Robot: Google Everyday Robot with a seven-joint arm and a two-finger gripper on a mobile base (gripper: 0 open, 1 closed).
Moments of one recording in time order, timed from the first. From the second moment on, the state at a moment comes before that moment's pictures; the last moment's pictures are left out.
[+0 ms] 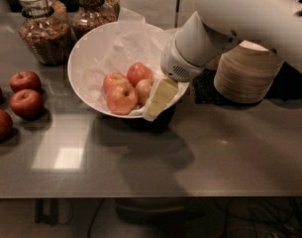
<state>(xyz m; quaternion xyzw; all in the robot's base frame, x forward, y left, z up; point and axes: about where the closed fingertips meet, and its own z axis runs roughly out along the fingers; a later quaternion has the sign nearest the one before) 0.549 -0.024 0.892 -0.60 0.75 0.07 0.28</state>
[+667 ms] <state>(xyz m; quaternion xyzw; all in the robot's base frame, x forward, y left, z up) 0.560 -0.010 0.986 -0.63 0.71 0.06 0.30</state>
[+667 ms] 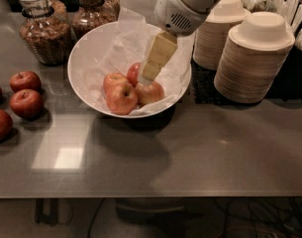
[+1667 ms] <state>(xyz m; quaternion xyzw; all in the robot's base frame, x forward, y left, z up) 0.547 -0.008 0.949 -0.60 0.73 0.06 0.31</state>
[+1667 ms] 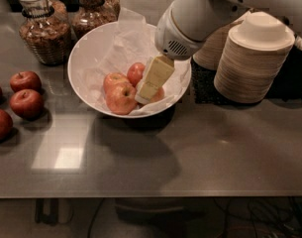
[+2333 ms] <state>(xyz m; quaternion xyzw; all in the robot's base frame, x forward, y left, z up) 0.556 -0.004 0.918 -0.60 0.74 0.04 0.30</state>
